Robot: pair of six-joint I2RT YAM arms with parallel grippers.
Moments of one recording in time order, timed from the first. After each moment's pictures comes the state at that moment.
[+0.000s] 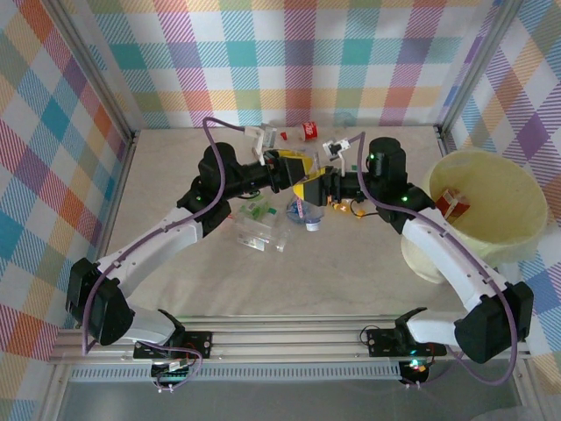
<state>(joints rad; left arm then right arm) -0.64 1.40 1.19 0.27 0.54 -0.60 0.46 1.26 1.15 -0.19 -0.92 0.41</state>
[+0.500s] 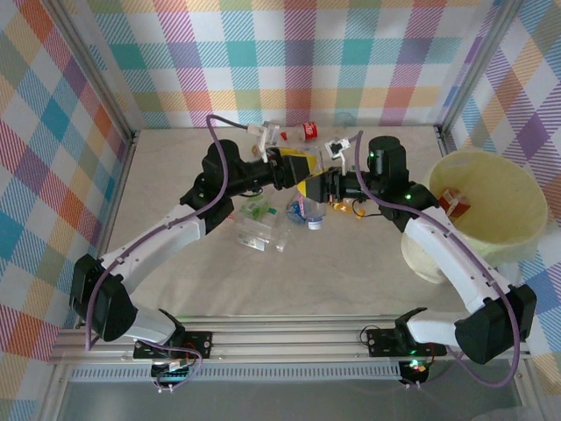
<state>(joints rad) -0.65 1.43 1.23 0.24 0.52 -0.63 0.45 1.25 1.20 -0.33 -0.79 0.36</state>
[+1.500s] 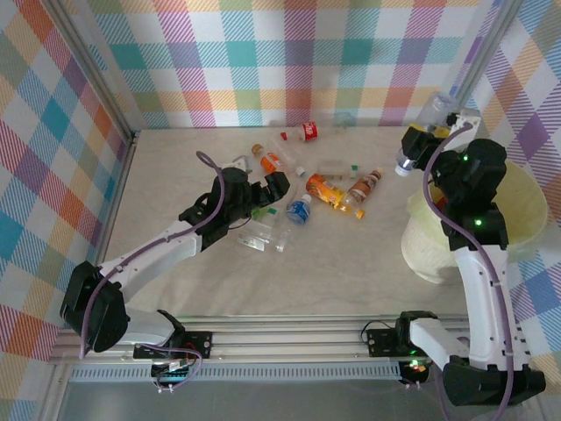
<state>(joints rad) -0.65 1.35 1.00 -0.08 -0.04 -0.89 0.00 0.97 1.25 -0.34 -0.16 0.23</state>
